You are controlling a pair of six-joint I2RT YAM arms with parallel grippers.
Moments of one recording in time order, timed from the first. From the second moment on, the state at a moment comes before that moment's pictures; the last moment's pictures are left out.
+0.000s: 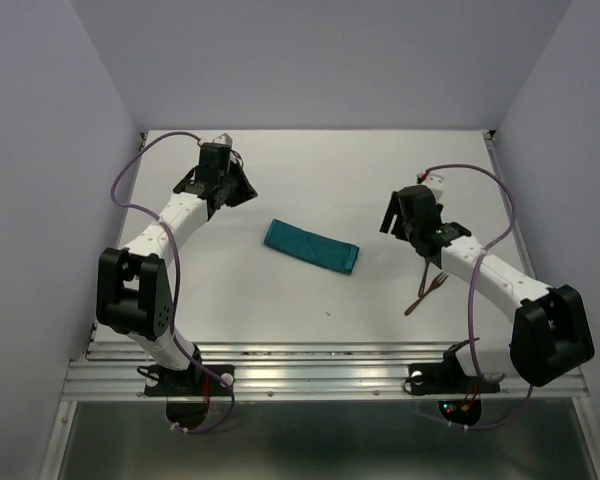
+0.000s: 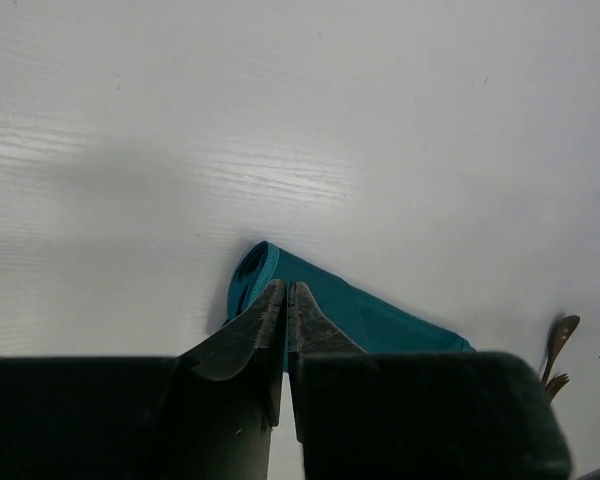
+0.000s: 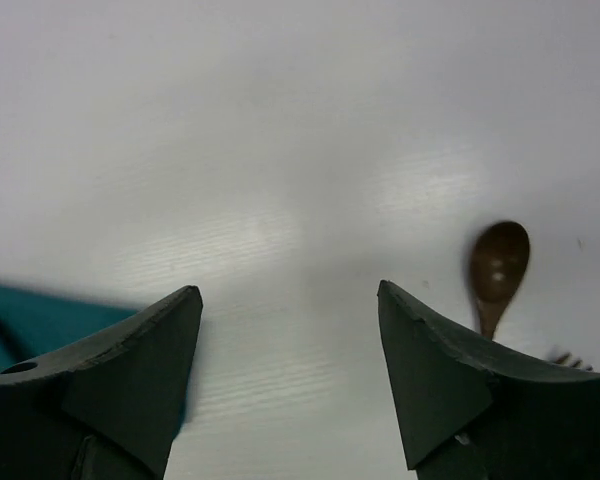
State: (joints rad) left arm -0.25 1.61 1.23 -0.33 0.10 -0.60; right arm 0.46 1.35 0.91 -0.25 0.37 0.53
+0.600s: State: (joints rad) left arm -0.26 1.60 1.22 -0.39 0.18 -0.54; right arm 0.16 1.34 0.68 -0.47 0.22 0.79
